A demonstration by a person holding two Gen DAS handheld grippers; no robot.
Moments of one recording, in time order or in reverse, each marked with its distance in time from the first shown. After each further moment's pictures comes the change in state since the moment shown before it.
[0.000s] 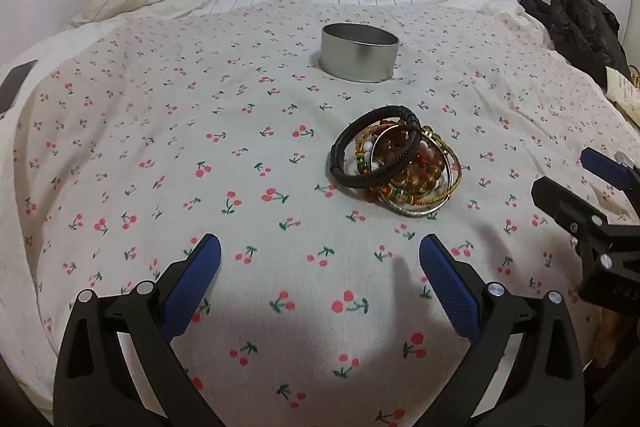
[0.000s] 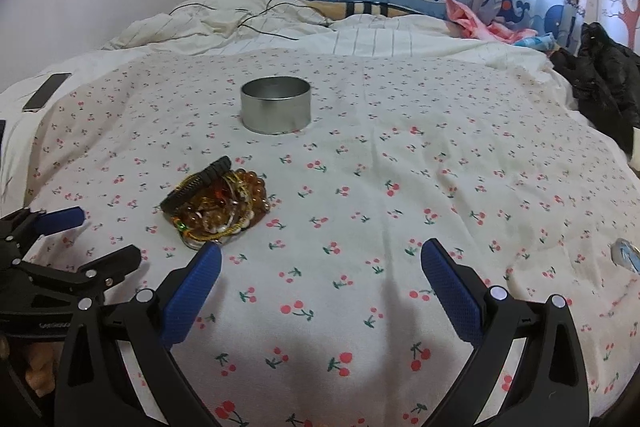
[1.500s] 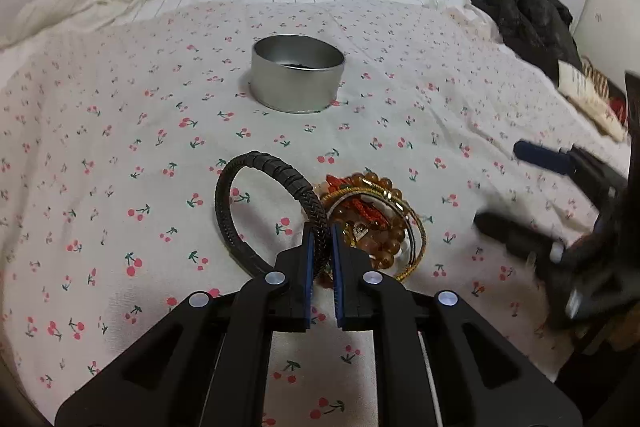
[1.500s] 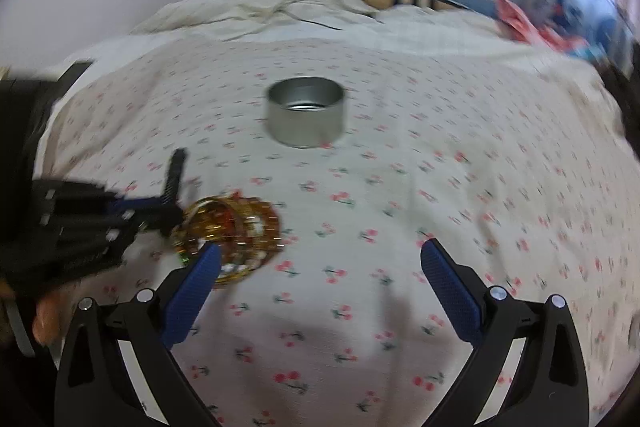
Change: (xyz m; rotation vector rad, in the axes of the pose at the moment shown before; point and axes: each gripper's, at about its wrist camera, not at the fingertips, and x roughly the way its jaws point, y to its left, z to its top) left arm 0.038 0.000 0.058 0.069 0.044 -0.255; right arm 0.040 0.004 0.035 -0.136 0.110 0.139
